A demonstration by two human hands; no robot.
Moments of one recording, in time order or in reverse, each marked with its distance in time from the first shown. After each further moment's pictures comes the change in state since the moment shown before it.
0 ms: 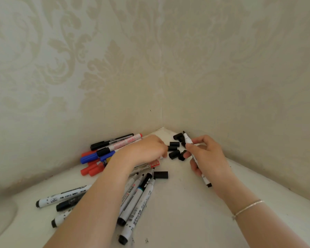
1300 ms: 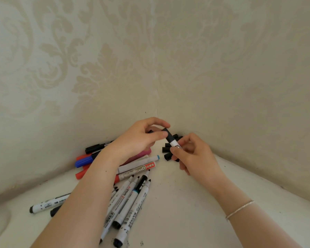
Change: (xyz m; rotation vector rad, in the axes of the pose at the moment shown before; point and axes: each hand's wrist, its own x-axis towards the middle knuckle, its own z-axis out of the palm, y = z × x) left_hand -0.005 -0.004 -0.014 -0.469 0.080 0.354; right_hand -0.003 0.001 0.004 -0.091 -0.108 -0.204
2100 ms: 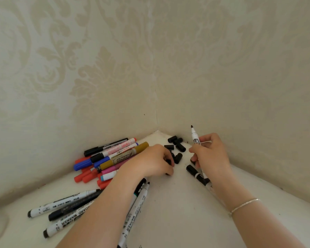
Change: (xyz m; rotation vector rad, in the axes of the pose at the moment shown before) left_hand 0.010 -0.018 0.040 0.619 -0.169 -0.210; right_hand 0.013 0.007 -0.018 0.071 0.284 0.169
